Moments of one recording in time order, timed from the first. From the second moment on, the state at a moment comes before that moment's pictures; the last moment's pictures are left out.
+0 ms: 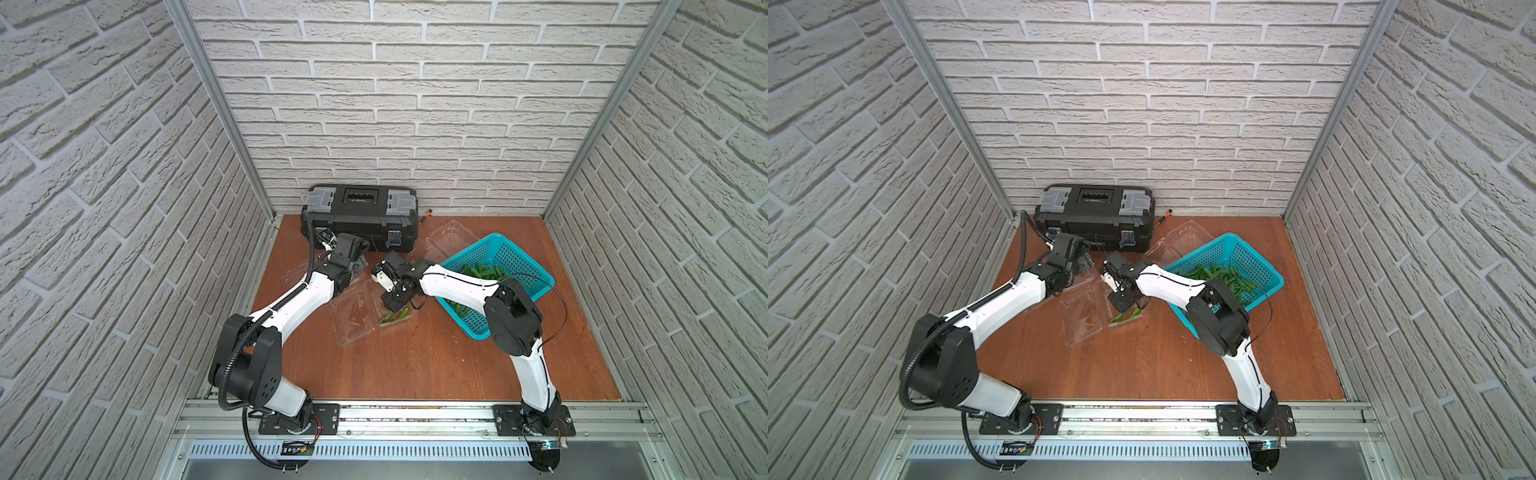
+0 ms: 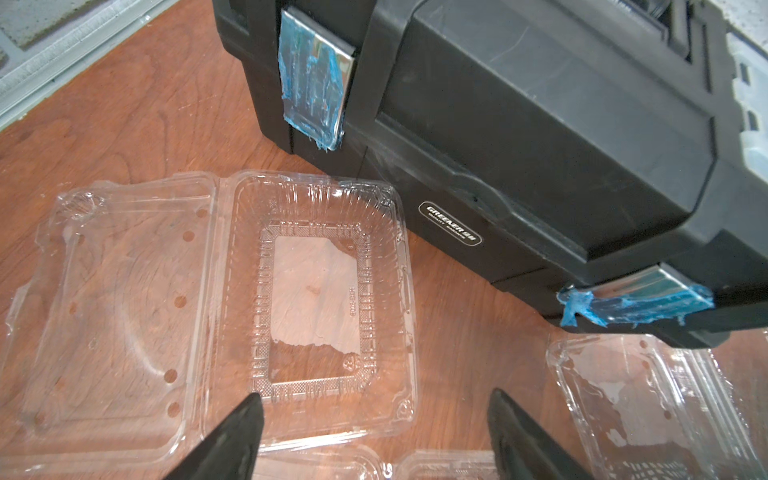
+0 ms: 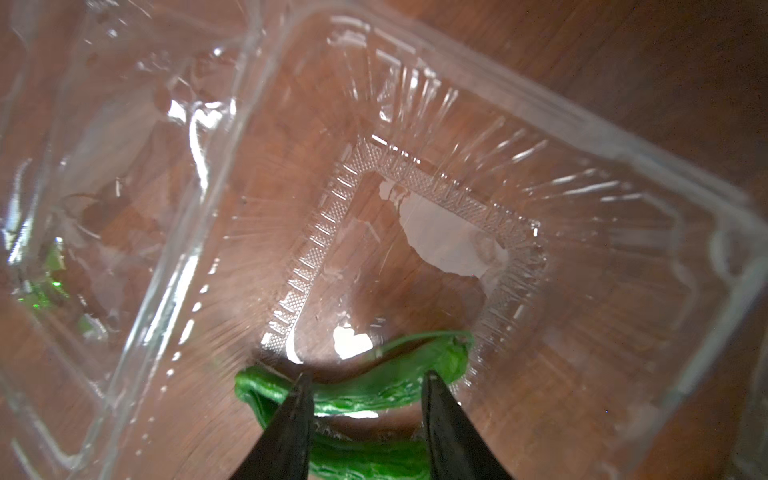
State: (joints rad) left arm -0.41 1.51 1.07 -0.37 -0.40 -0.76; right arm 0.77 2.10 1.66 -0.75 -0.04 0.03
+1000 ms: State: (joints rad) left arm -0.41 1.51 1.07 -0.37 -0.40 -0.76; right arm 0.77 2.22 1.72 -0.80 0.01 0.12
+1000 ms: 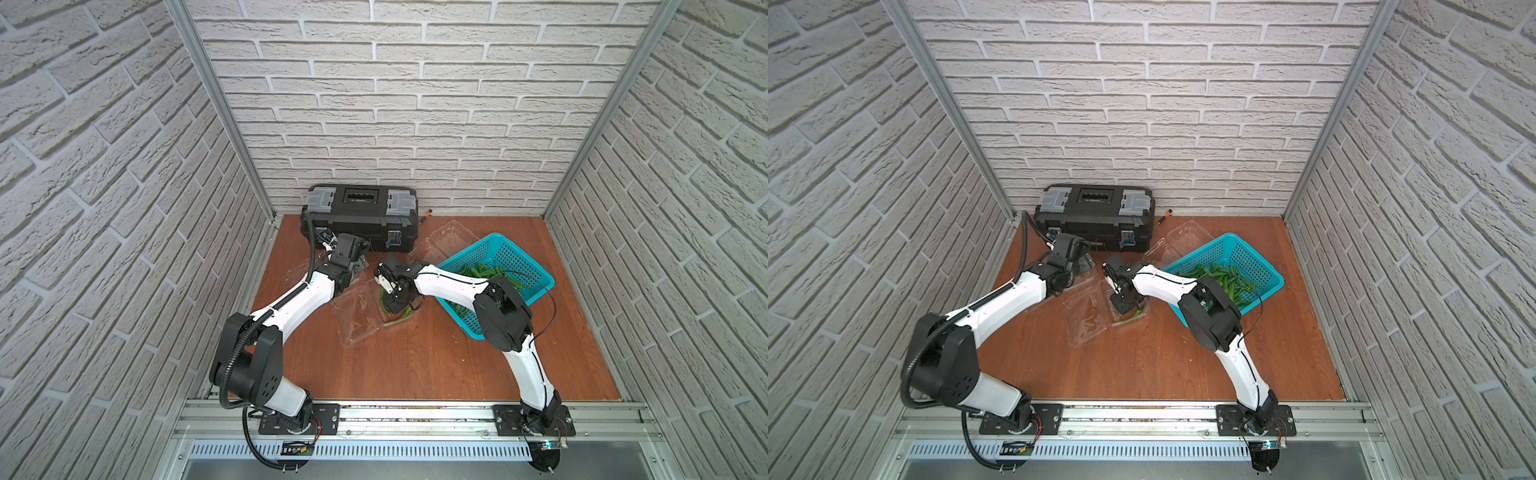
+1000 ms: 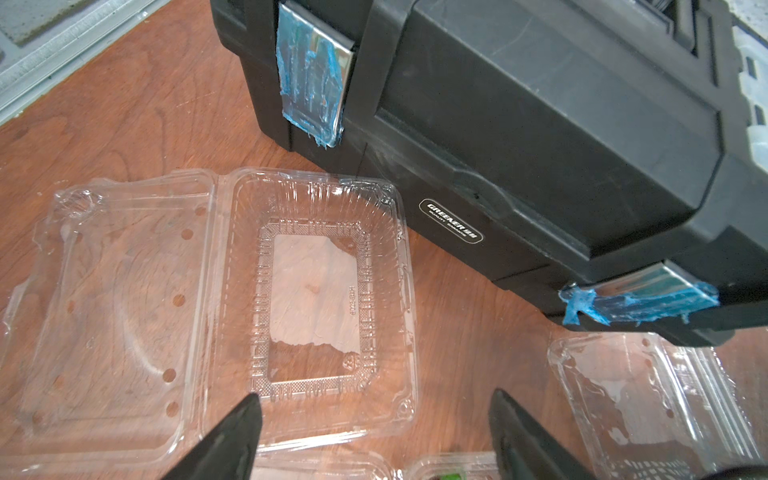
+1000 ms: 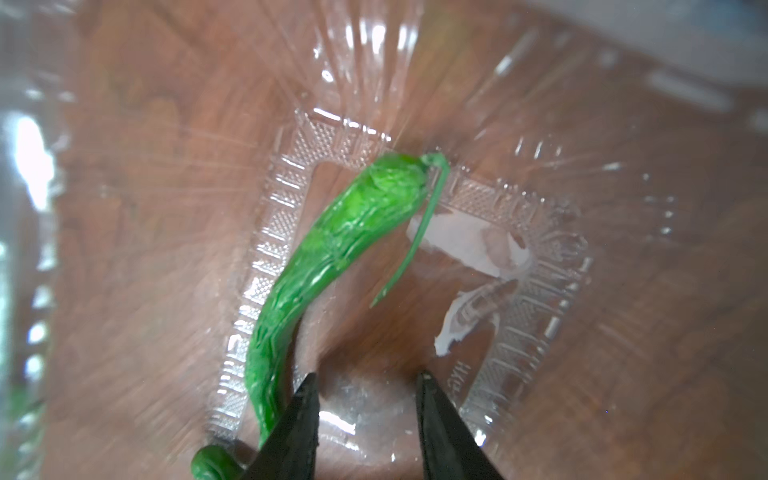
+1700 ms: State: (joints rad) left arm -0.41 1.51 1.07 -0.38 -0.40 -0.75; right arm 0.77 2.19 1.71 -0.71 -0.06 0.11
